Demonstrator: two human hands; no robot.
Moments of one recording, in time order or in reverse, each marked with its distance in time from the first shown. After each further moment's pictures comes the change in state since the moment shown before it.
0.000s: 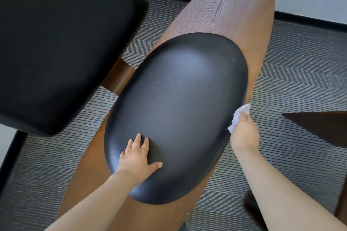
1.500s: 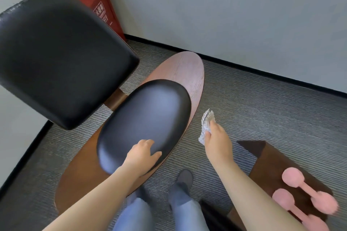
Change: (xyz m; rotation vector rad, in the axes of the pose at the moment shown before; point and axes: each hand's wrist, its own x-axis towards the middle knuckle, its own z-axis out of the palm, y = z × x) left_hand -0.213 0.220 -0.102 -0.272 0.206 -0.012; right_hand -0.051 0.047 -0.293 0.097 -0.052 -0.457
